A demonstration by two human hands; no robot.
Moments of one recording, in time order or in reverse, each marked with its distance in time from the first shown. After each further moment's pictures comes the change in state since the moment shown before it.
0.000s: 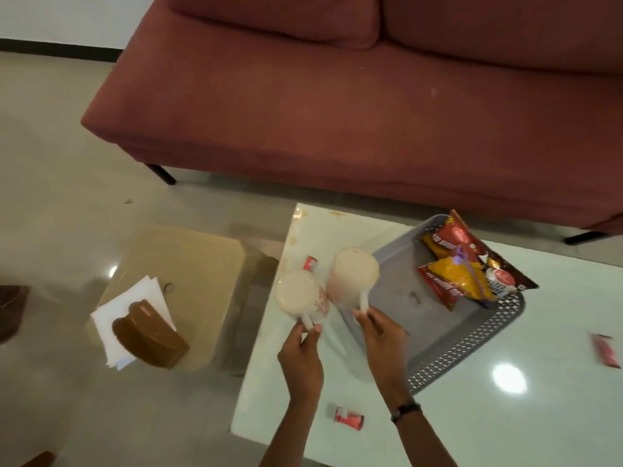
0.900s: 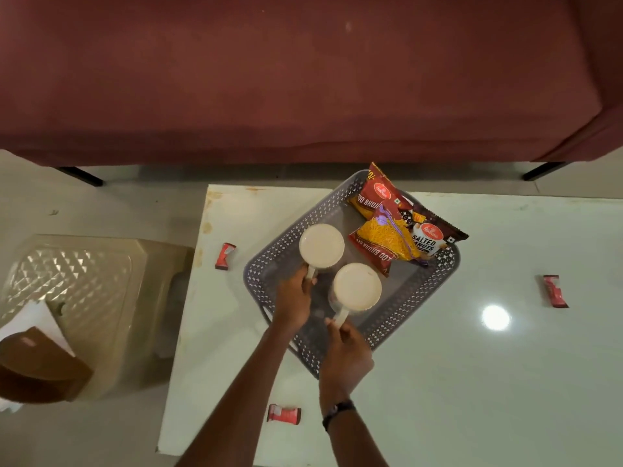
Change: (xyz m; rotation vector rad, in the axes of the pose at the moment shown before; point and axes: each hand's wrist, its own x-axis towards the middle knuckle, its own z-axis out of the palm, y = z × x) left_hand 0.039 -0.013 0.160 0.584 -0.489 0.325; right_hand -0.003 0.084 -0.029 0.105 0.519 0.552
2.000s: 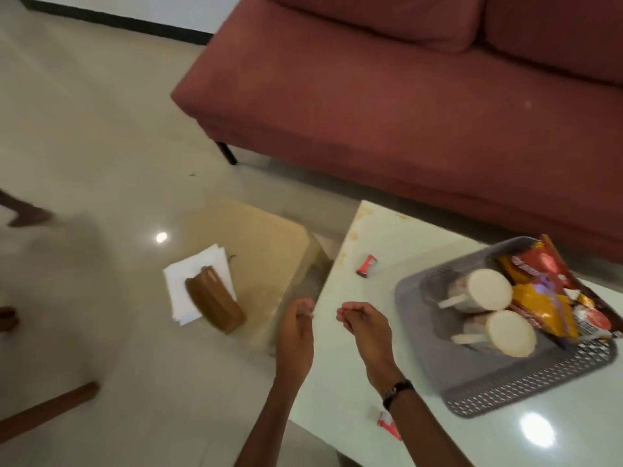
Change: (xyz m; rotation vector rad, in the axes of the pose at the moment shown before) left_hand -0.125 -0.109 -0.192 -0.347 0.551 -0.152; right_hand -0.137 -0.075 0.094 -0.034 -0.854 0.015
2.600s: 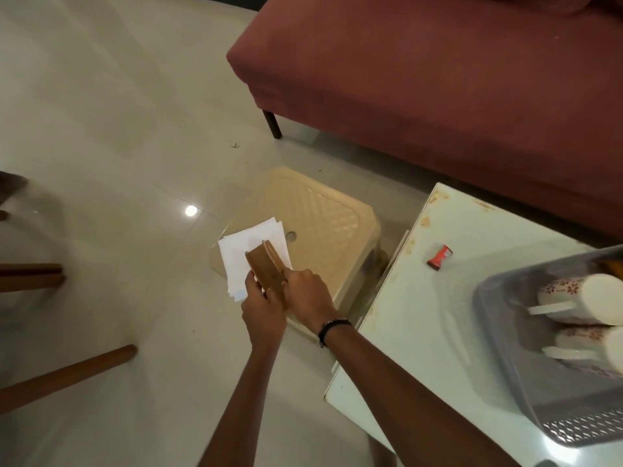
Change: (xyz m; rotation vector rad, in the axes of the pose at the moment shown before) left_hand 0.068 -0.080 -0.117 0.163 0.329 -0.263; right_hand 0.013 0.022 0.209 -1.101 -0.485 -0.553
